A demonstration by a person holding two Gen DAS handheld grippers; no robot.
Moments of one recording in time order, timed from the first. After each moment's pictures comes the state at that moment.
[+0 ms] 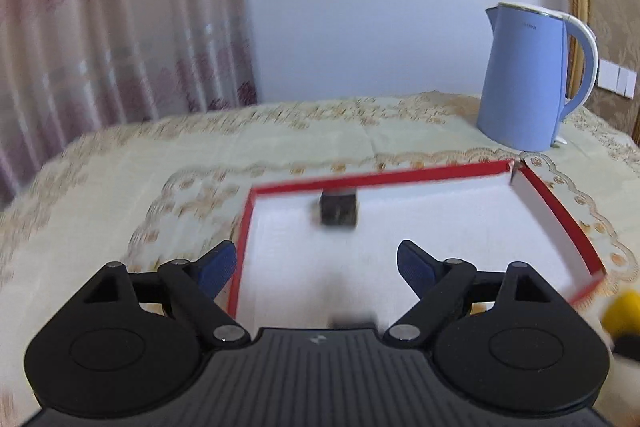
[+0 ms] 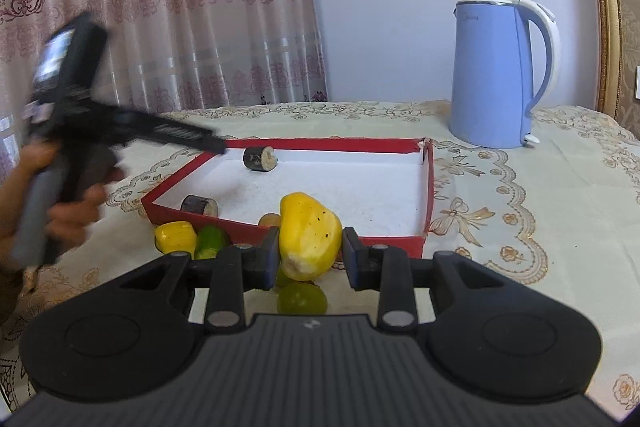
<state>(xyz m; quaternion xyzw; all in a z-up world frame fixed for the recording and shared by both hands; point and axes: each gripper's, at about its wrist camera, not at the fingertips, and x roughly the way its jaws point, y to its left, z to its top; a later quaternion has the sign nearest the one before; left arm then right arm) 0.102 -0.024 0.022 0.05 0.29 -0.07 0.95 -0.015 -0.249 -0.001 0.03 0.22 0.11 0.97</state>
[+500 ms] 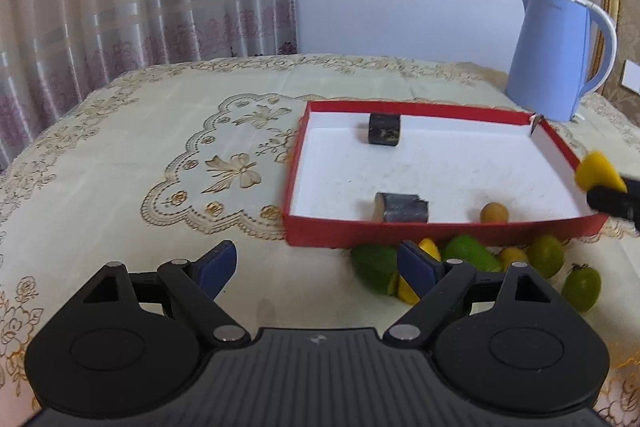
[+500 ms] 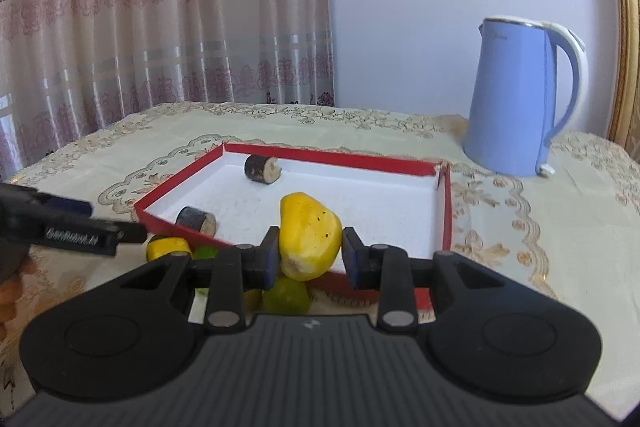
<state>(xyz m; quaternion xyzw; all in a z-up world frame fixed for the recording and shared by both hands) 0.045 0.011 -0.003 0.02 0.32 -0.02 0.95 0.022 -0.230 0.012 -0.02 0.22 0.11 0.97</state>
